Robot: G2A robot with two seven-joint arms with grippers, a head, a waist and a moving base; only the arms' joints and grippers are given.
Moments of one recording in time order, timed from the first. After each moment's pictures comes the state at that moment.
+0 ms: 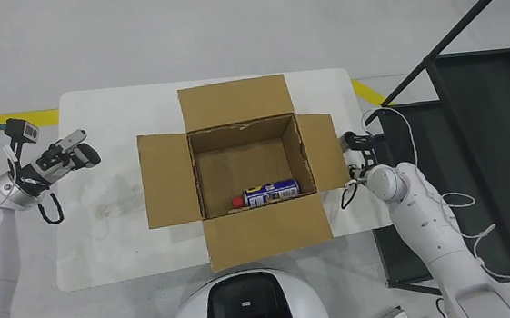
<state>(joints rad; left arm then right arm) 0.96 -0.99 -1.55 -1.05 -0.40 -0.40 -1.23 -1.21 -1.11 1.38 -1.17 -0.92 0.07 0.76</state>
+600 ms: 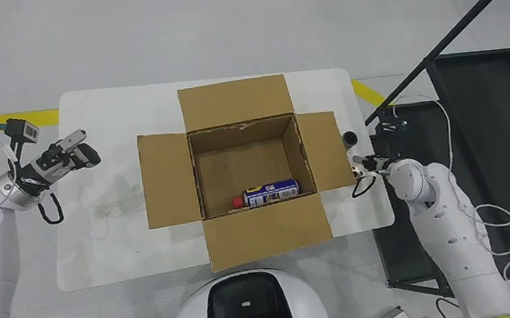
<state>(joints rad) 0.96 -0.99 -1.55 -1.05 -0.40 -0.40 -1.23 -1.41 -1.08 1.59 -1.56 -0.99 0.20 0.80</state>
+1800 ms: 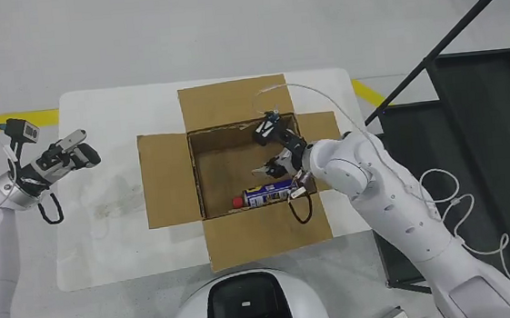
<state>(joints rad) 0.96 -0.99 -1.55 -1.05 -0.40 -0.40 -1.23 -1.07 -1.12 1.09 -1.79 -0.92 -0.19 1.04</state>
